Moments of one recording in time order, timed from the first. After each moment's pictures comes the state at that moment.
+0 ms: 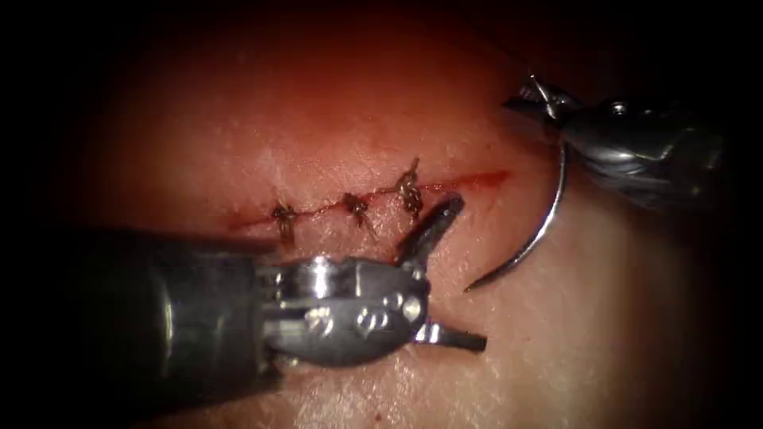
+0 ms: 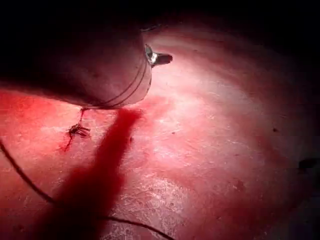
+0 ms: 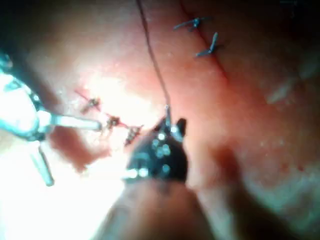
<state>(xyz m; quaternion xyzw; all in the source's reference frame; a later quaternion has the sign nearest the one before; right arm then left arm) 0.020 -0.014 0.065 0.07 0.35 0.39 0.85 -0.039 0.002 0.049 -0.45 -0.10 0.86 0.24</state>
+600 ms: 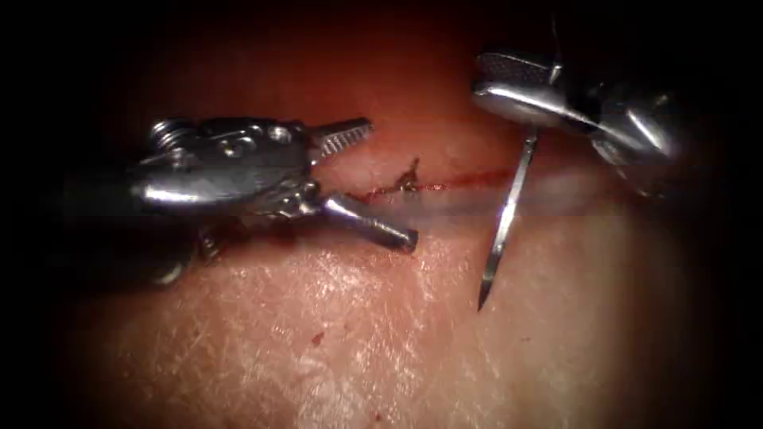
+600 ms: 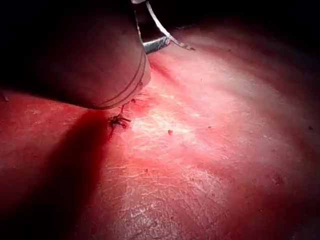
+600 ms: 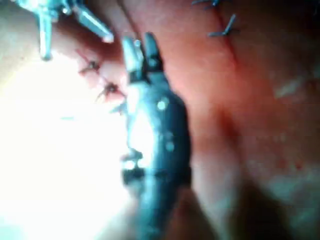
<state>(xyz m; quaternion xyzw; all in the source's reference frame) 0.021 -0.012 0.065 0.14 0.67 0.21 0.70 -0.033 0.007 0.052 -0.47 -0.28 0.72 0.43</state>
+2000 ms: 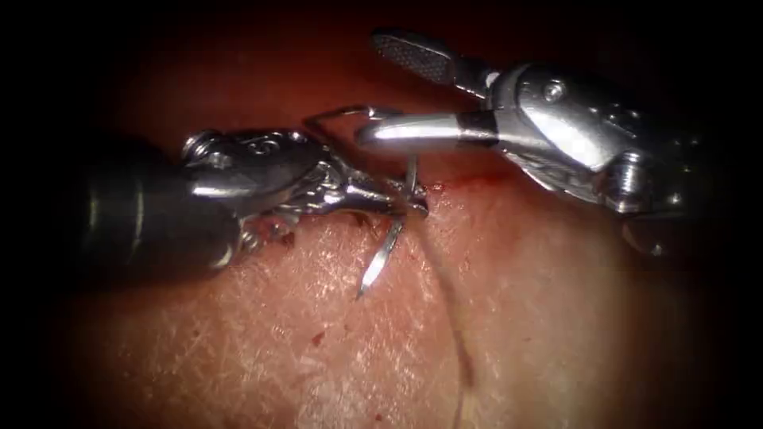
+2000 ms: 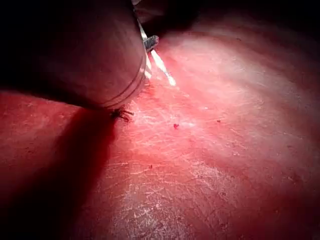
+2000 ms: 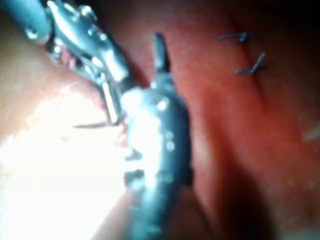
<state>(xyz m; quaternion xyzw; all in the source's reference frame) 0.027 -0.012 0.063 0.12 0.66 0.23 0.71 -0.033 0.007 0.056 -0.55 -0.37 0.64 0.39</state>
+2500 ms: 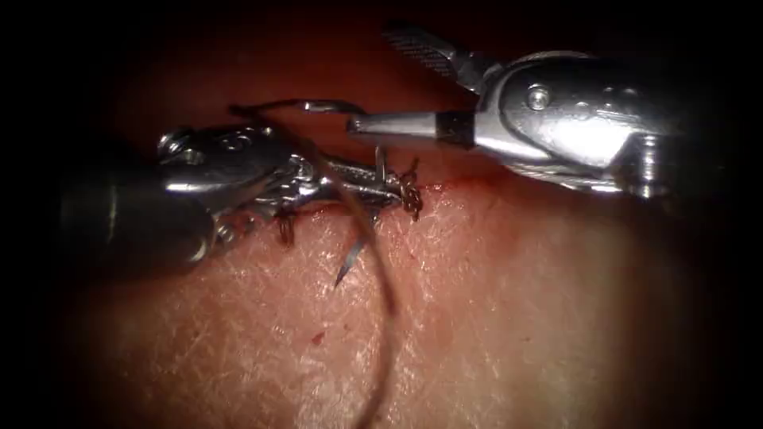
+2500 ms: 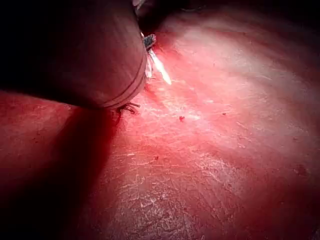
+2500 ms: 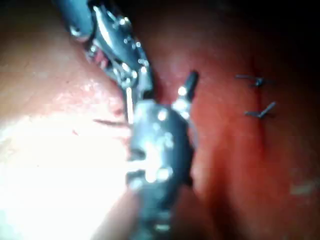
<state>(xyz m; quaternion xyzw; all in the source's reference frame) 0.028 -0.015 0.059 -0.02 0.55 0.14 0.82 -0.031 0.007 0.056 -0.54 -0.34 0.64 0.42</state>
